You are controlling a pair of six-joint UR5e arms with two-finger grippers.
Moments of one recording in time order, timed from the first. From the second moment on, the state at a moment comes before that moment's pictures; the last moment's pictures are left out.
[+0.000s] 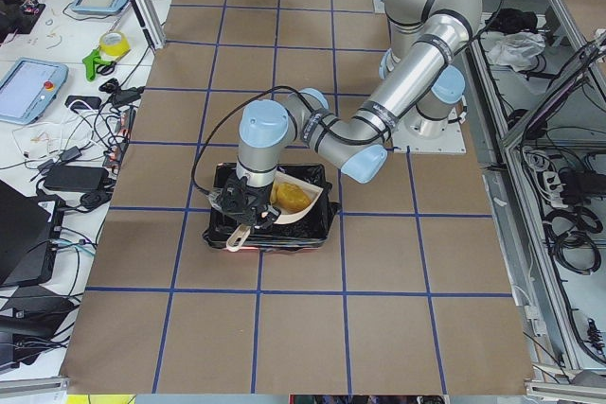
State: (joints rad) left arm -0.69 -1.99 -1.36 -1.00 1.58 -0.23; right arm 1.21 -1.18 1.73 -1.90 -1.72 -0.40
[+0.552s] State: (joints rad) left arm -0.71 -1.98 -1.45 -0.76 1.57 -0.17; right arm 1.22 -1.33 1.71 -1.87 -1.70 -0.40
